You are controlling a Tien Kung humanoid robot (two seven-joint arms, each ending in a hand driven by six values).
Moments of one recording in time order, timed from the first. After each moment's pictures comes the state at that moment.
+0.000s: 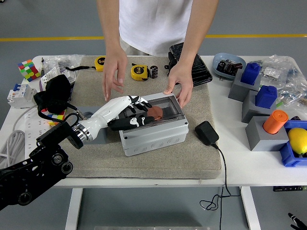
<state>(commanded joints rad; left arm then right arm) -0.43 0.36 -0.74 -1.39 1.62 0.14 -0.08 0.16 -0.18 1.12 0.20 -0.50 -0.10 -0.13</state>
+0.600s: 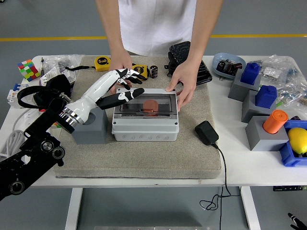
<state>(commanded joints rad) -0.43 0.35 -0.91 -1.42 1.49 0.21 -0.19 0.15 -0.18 1.11 0.20 -0.50 -0.10 -0.13</state>
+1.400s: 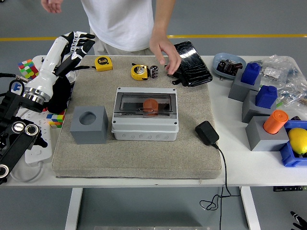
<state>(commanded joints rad) -0.37 0.29 -1.24 -1.38 1.50 0.18 -0.13 0.17 -0.20 1.10 0.19 -0.48 -0.10 -0.14</state>
